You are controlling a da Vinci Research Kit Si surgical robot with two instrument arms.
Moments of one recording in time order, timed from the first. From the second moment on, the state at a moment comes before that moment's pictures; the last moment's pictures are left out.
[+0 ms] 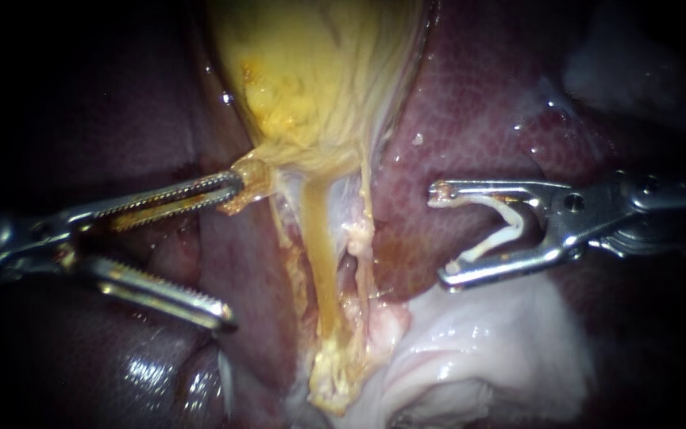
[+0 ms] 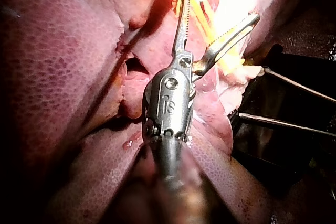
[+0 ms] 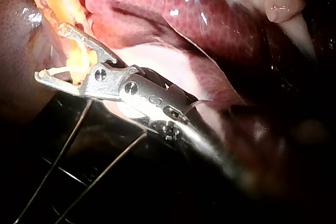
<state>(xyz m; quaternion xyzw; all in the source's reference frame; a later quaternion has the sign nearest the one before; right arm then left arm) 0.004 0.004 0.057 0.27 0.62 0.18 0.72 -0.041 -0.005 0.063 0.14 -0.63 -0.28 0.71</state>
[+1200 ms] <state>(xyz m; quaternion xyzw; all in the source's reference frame) 0.004 0.003 0.058 0.27 0.62 0.17 0.72 -0.040 -0.001 0.069 0.16 -0.57 -0.40 0.70</state>
